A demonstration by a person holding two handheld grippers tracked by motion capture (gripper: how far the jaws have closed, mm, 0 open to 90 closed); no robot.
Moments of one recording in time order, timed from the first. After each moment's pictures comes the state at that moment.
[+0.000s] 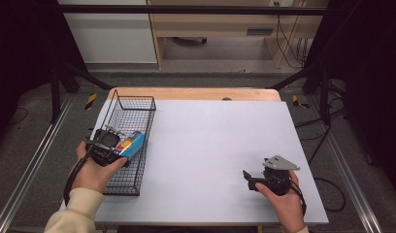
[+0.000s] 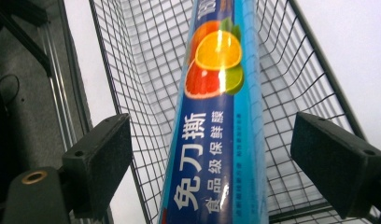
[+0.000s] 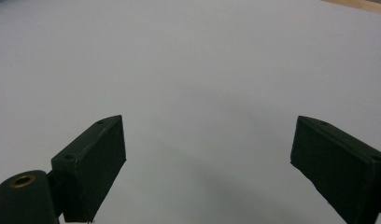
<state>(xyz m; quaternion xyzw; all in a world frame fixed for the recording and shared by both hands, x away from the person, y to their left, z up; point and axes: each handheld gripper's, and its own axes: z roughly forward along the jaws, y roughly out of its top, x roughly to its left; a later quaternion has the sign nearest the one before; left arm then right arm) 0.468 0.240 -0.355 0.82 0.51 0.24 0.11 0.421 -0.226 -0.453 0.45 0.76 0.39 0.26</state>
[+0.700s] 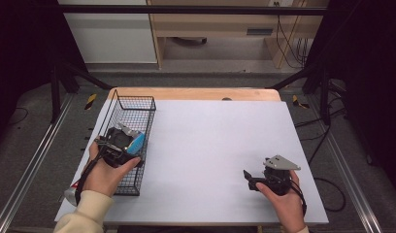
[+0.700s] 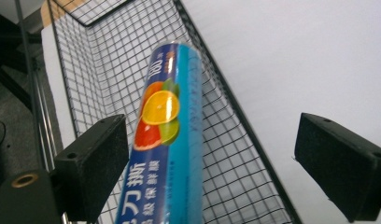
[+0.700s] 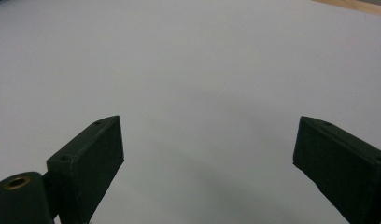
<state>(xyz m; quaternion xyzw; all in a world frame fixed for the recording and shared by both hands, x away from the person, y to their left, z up) 0.459 0.203 -0.346 0.83 0.46 0.26 0.17 0.421 -0.227 -0.452 0.45 0.76 0.39 0.26</state>
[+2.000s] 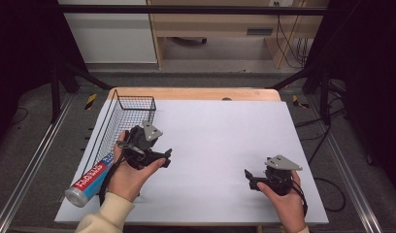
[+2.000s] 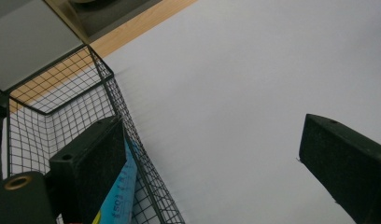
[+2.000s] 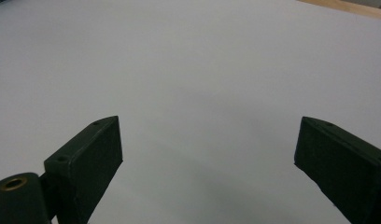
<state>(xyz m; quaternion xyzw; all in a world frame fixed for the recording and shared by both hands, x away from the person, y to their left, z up) 0.445 0.145 -0.328 0.83 0.39 0.28 0.29 0.421 -0.230 -0.451 0.46 0.75 0.40 0.27</state>
